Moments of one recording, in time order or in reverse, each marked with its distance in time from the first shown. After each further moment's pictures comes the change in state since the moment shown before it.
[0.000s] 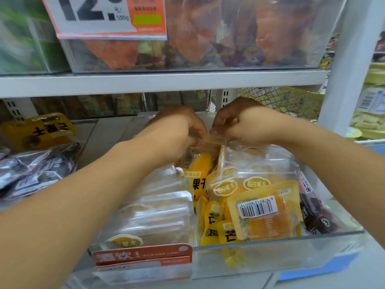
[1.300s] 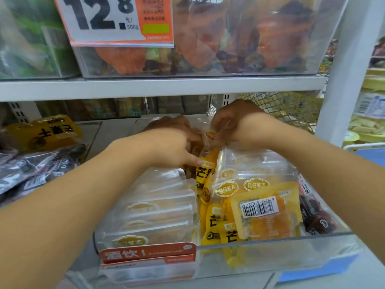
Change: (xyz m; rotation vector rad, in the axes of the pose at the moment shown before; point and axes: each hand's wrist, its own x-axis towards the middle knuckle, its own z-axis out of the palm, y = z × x) left_hand -0.012 0.003 -0.013 0.348 -0.286 0.006; right_hand 0.006 -0.003 0.006 -0.154 0.055 0.072
